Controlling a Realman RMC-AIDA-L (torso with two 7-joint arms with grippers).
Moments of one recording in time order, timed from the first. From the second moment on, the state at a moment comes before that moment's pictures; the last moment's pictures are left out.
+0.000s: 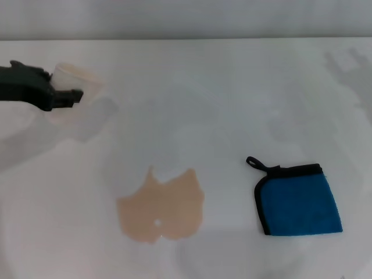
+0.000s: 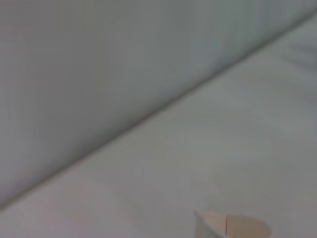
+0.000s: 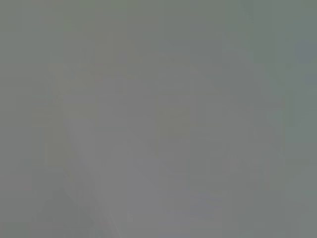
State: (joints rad) left arm -0.43 -2.08 1.01 1.35 -0.81 -1.35 1.09; right arm 0.42 2.00 -1.18 -0.42 -0.48 -1.06 1.01
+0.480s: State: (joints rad) left arm -0.18 -2.08 1.25 1.27 -1.24 -0.94 1.28; right arm 0.41 2.00 -1.15 -0.42 -0.49 -1.06 1.01
